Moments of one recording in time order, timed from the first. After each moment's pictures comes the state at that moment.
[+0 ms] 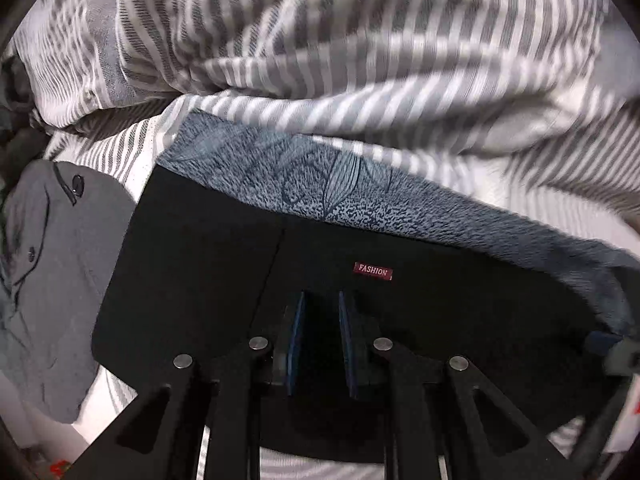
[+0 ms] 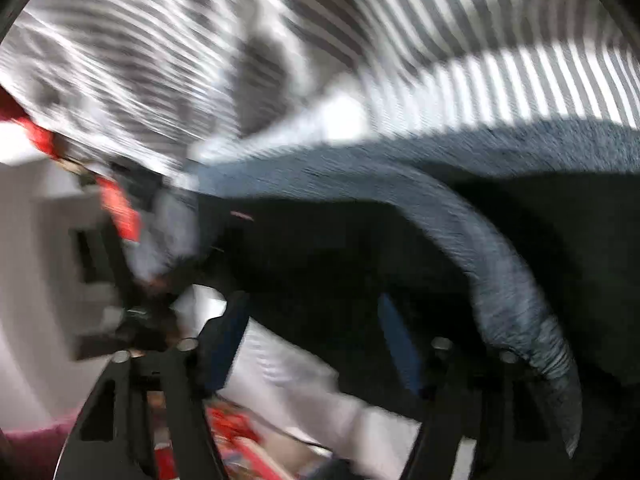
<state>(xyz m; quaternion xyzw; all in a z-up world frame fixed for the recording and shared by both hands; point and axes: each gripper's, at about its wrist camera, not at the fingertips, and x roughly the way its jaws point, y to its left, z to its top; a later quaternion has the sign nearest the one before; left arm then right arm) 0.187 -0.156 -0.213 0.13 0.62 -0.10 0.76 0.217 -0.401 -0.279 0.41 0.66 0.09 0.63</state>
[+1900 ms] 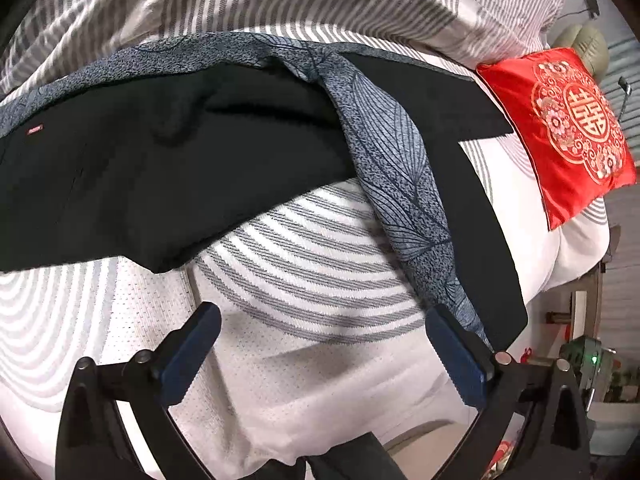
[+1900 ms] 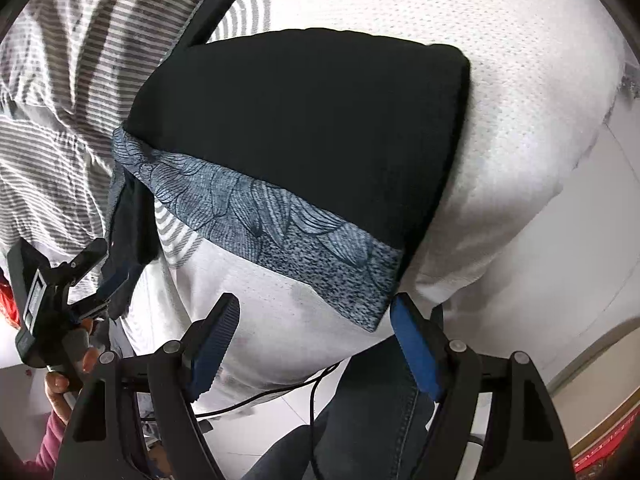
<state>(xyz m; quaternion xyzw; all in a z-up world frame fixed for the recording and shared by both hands) -0.049 -0.262 -0.176 0.13 0.65 -0.40 0.63 -0.218 -0.386 -0.242 0.57 0.48 -0.26 0.61</state>
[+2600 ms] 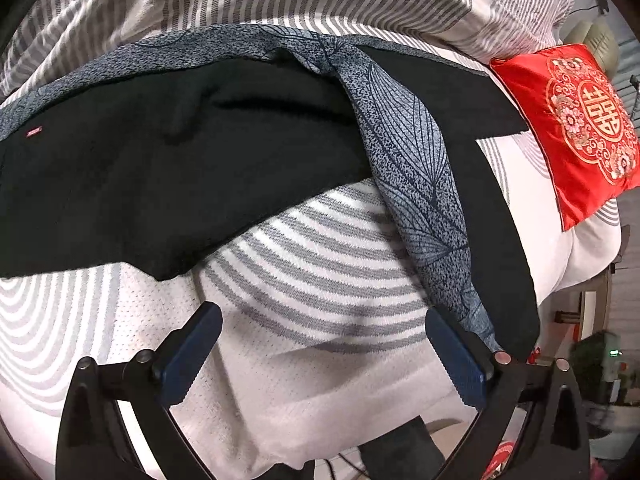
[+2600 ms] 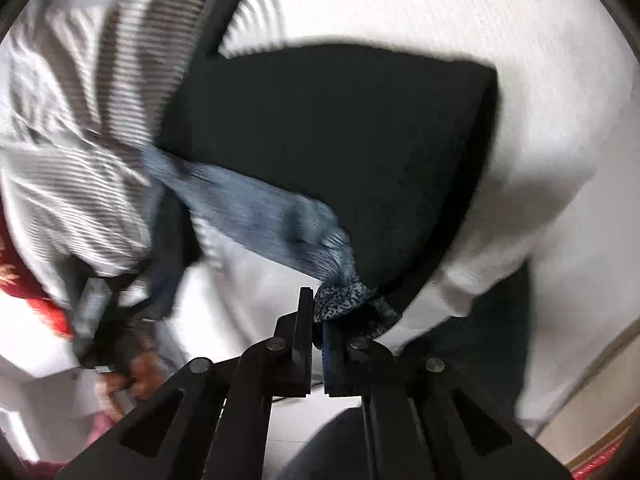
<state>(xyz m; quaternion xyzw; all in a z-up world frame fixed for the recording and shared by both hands) -0.042 -0.272 -0.187 0.15 0.66 -0.38 0.63 -0.224 -0.406 -0.233 0.65 0.43 -0.20 0.60</state>
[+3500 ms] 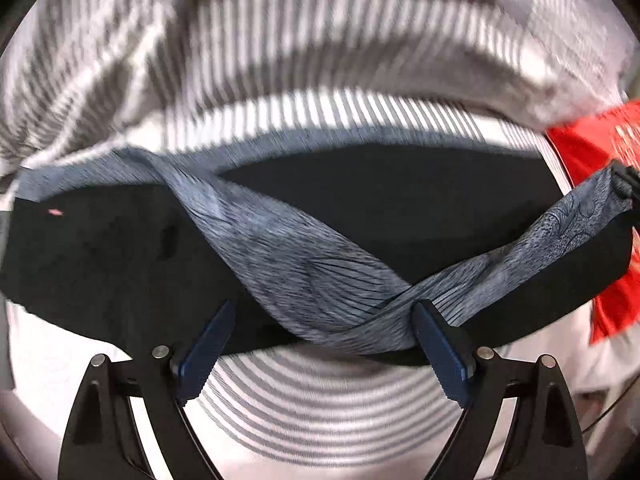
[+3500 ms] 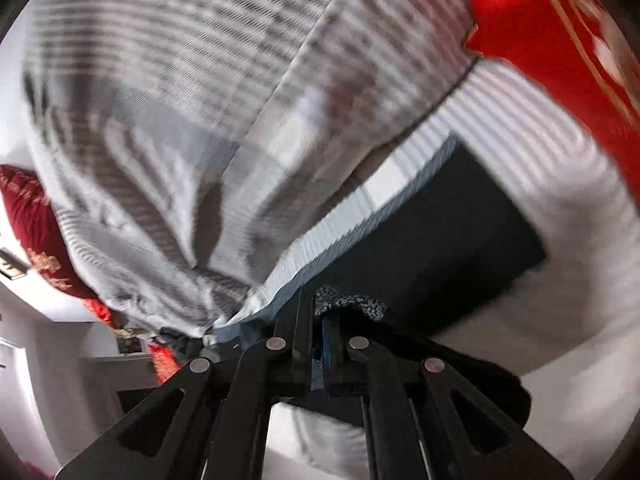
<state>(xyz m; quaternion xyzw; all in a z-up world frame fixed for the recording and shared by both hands) -0.014 -0.399 -0.151 0.15 0.62 -0.25 0.73 -0.044 -0.750 -0.162 0.58 0.43 -0.09 0.69</state>
